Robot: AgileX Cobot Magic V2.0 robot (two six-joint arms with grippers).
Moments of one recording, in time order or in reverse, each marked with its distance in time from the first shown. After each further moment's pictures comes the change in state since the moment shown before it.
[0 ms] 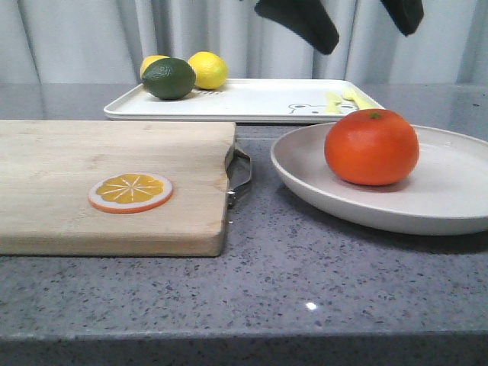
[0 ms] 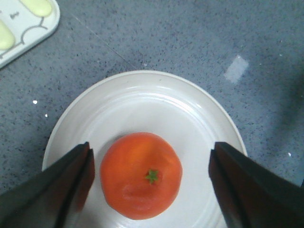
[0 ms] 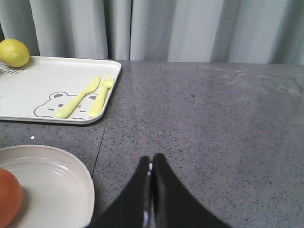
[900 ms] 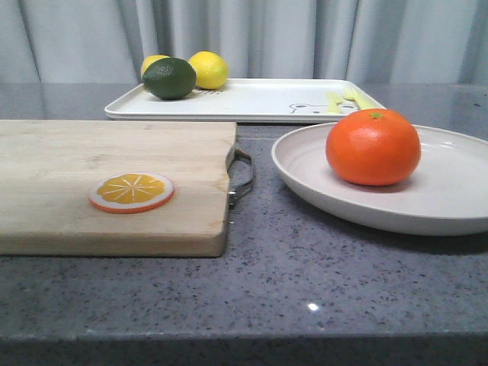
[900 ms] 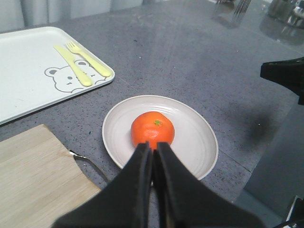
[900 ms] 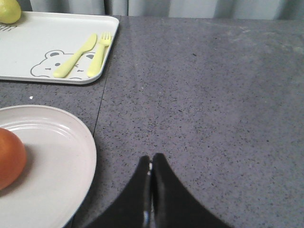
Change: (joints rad) left arm 0.000 -0.941 0.881 0.000 -0.446 0.008; right arm 0.000 0.003 -0.098 0.002 0.276 0.000
